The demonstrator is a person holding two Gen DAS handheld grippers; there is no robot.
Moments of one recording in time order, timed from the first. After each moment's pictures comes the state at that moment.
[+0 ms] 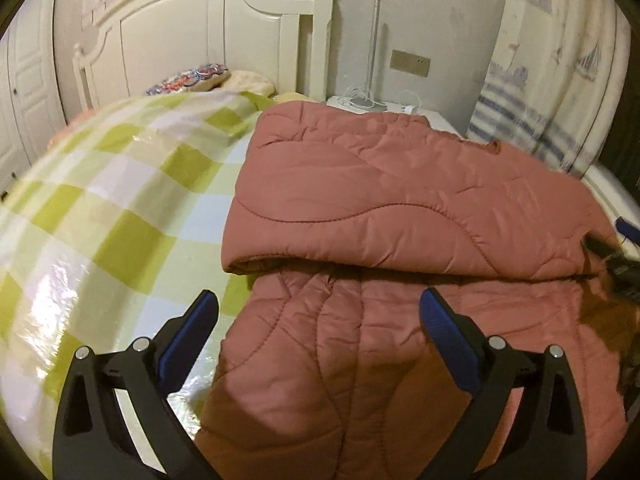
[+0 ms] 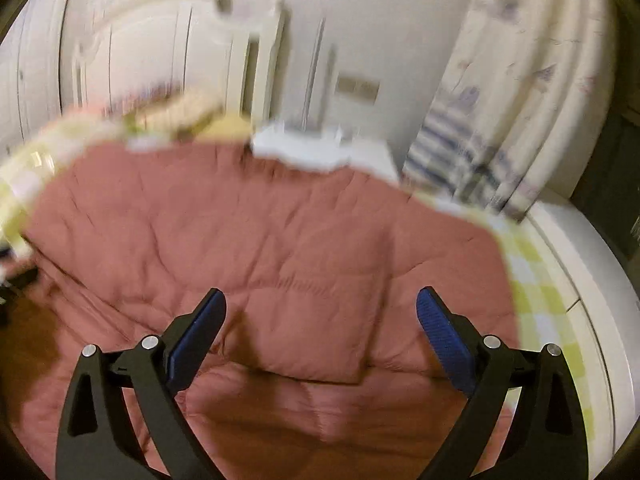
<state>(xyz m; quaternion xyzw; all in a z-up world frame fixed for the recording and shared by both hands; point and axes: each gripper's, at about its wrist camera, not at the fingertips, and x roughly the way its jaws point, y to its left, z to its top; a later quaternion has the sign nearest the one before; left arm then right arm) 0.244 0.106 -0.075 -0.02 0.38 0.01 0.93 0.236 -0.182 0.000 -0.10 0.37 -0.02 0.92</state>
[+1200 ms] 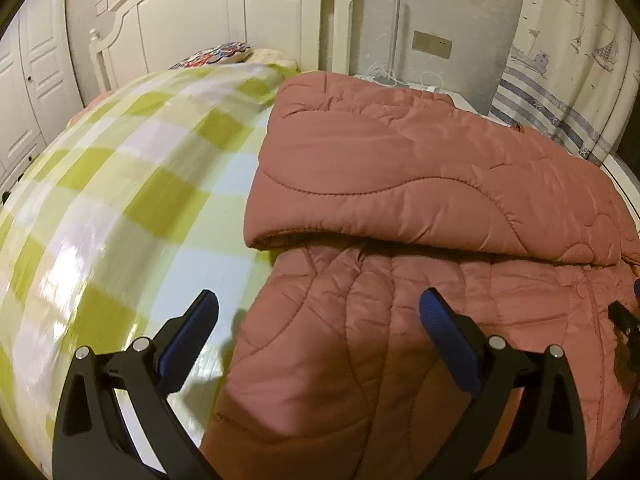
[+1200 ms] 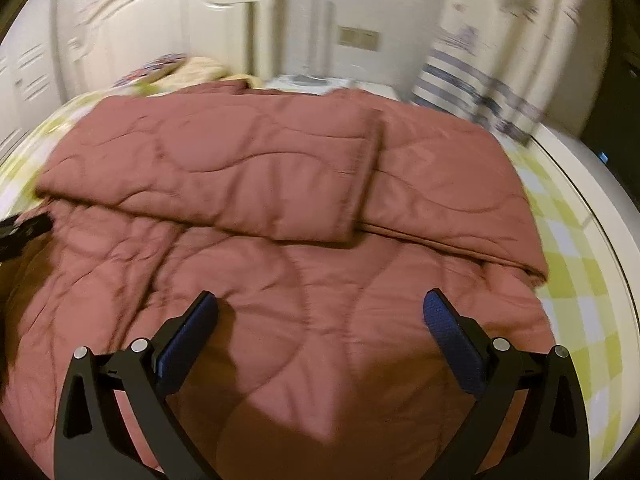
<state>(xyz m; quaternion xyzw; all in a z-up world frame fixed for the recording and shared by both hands) 0.218 0.125 -0.084 -0.03 0.42 0.04 0.91 0.158 -0.197 -0.019 -0.05 0.41 0.02 0.91</state>
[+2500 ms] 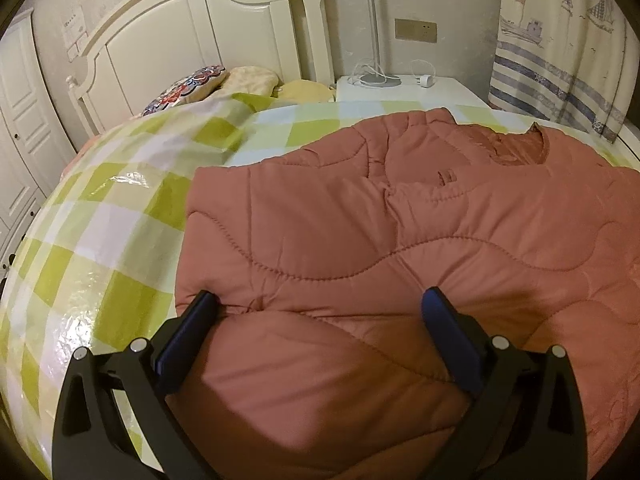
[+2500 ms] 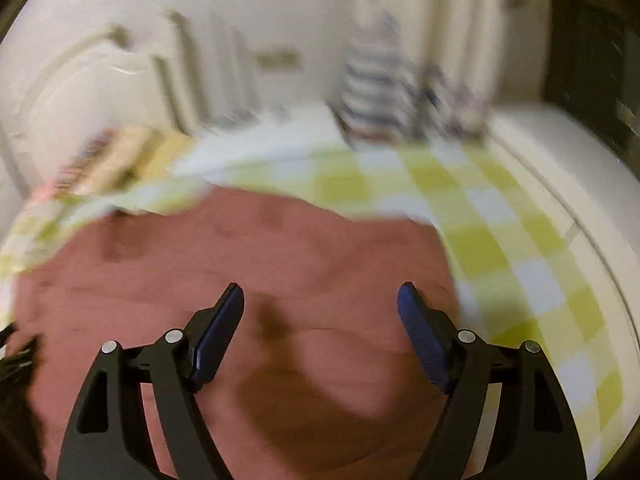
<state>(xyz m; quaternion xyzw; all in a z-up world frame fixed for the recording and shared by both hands) 0.302 0.101 -0.082 0.06 0.41 0.04 0.91 0.273 -0.318 0.004 0.08 0.42 -0.09 0.90</state>
